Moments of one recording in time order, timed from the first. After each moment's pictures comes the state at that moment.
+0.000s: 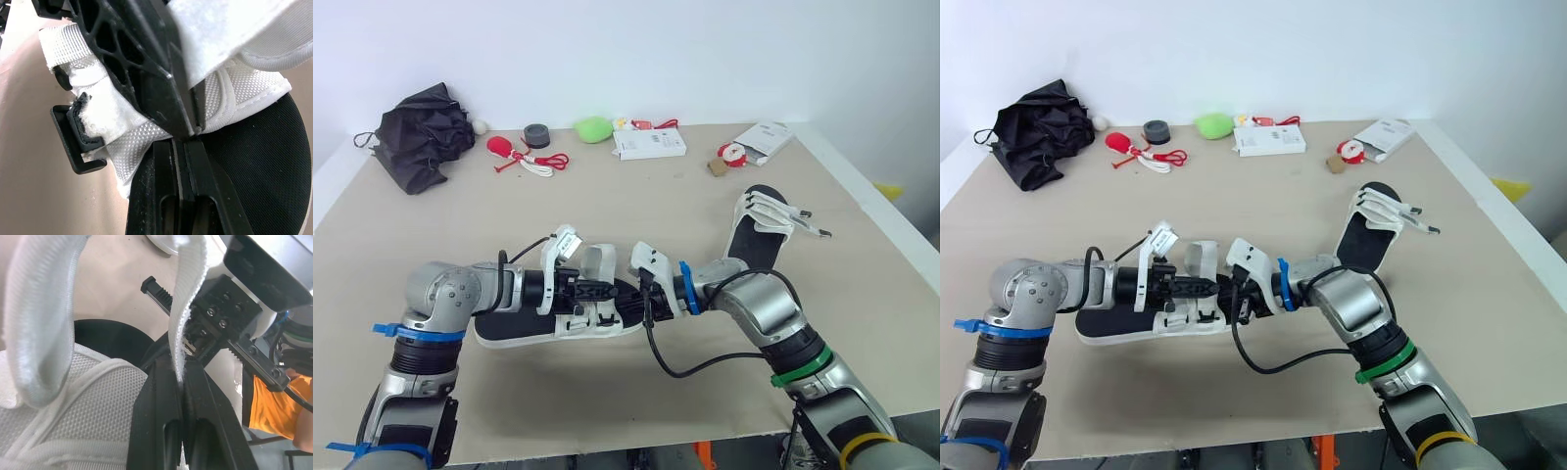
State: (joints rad) left arm -0.58 0.46 0.01 -0.15 -0.93 1.37 -0.64; right arm -0.66 -0.46 0.41 -0.08 0.31 0.84 1.02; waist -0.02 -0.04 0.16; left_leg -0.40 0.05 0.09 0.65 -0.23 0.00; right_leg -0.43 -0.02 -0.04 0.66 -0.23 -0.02
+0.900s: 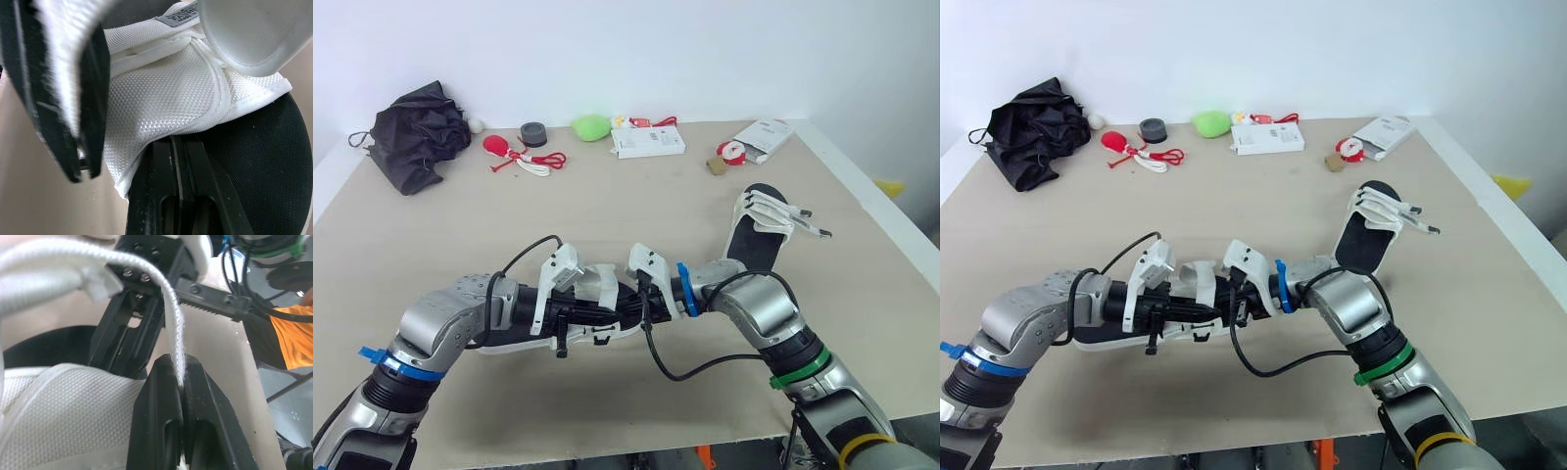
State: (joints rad) left arm -0.43 0.65 -0.20 -0.29 -0.69 0.85 -1.02; right arm -0.65 -0.45 0.42 -0.09 0.32 0.85 1.02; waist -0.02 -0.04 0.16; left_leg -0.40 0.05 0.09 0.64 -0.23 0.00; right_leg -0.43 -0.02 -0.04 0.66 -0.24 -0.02
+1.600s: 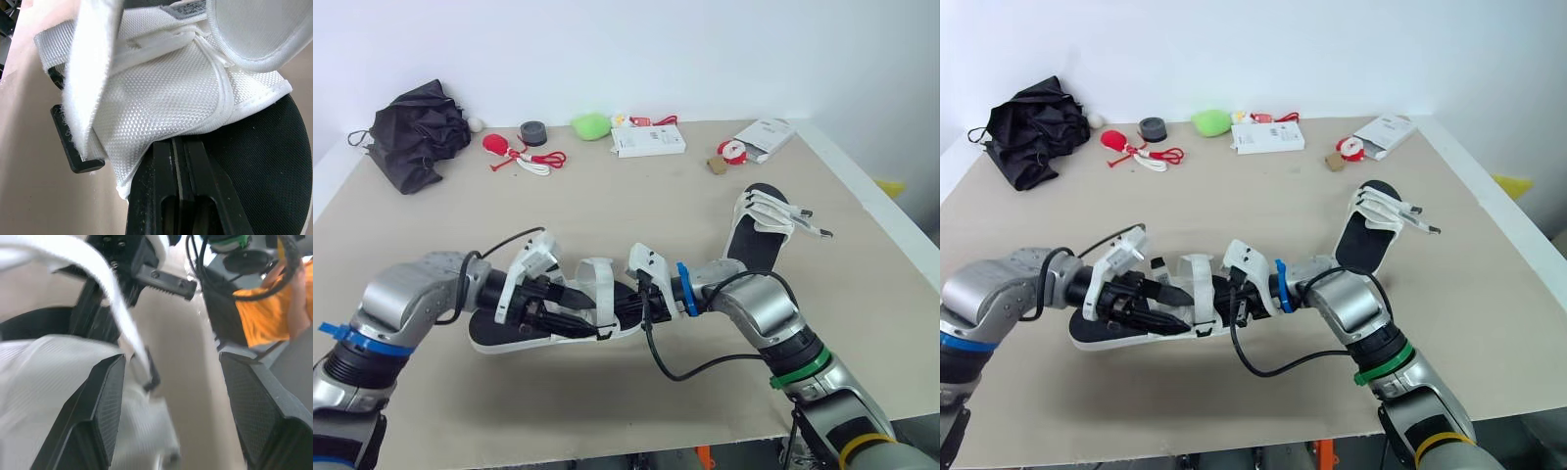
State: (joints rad) left arm -0.56 0.81 -0.18 -0.18 -0.74 0.94 -1.24; right arm -0.65 -0.45 0.42 -0.08 0.32 0.84 1.03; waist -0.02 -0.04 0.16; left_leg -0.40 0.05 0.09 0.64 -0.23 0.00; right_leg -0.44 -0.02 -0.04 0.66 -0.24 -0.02
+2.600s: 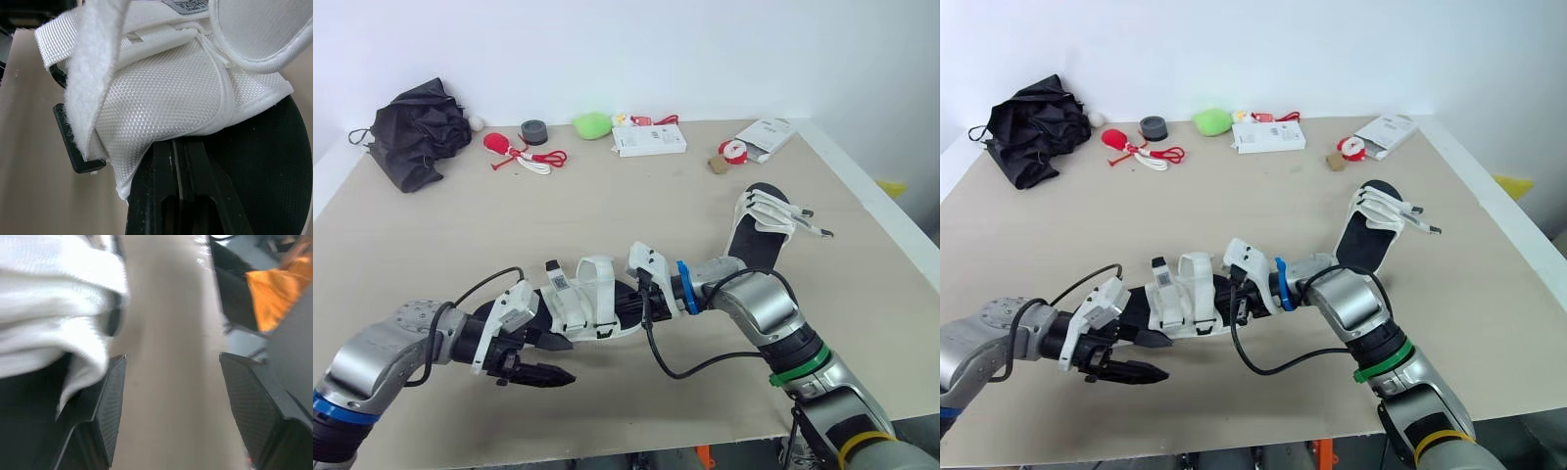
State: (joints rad) left arm -0.16 0.86 -0.10 -0.38 -0.66 0.76 -1.21; right arm -0.66 -0.45 0.42 -0.07 0.32 0.84 1.04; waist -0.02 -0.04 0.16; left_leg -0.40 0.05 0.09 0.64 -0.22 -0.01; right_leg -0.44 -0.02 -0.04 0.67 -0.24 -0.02
